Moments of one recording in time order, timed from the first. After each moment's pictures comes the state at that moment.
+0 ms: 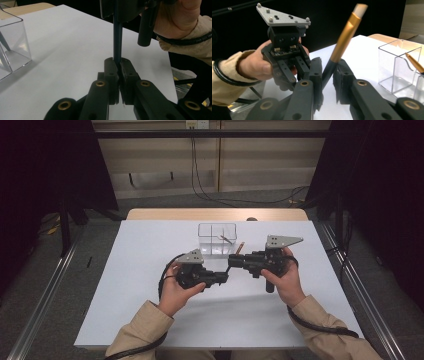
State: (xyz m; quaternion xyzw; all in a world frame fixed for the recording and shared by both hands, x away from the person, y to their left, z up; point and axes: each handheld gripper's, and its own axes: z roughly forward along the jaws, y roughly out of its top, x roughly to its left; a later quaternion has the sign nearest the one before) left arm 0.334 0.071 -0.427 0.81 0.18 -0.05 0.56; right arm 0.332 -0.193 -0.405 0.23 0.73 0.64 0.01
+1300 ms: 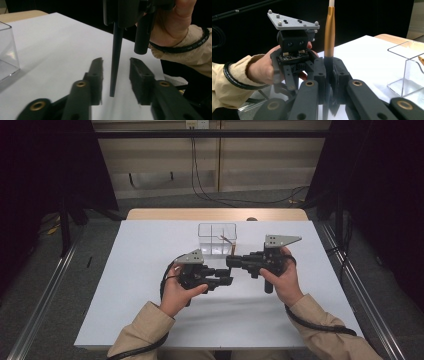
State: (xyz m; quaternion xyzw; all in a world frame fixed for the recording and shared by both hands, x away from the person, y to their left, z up) left arm 0.335 0.070 -0.431 0.78 0.17 -0.07 0.60; right arm 0.330 -0.189 -0.399 0.23 0.73 0.65 0.00
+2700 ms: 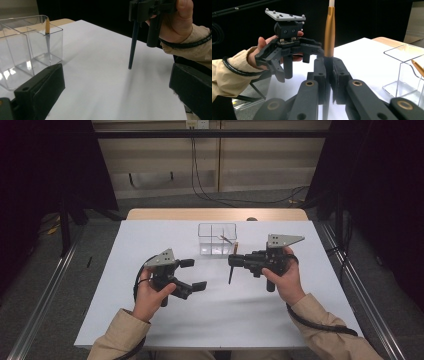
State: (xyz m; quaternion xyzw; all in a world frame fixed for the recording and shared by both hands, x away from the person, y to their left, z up) left arm 0.329 0.137 -0.423 0.78 0.20 0.00 0.60; right arm 0.330 -0.194 -0.398 0.22 0.73 0.65 0.01
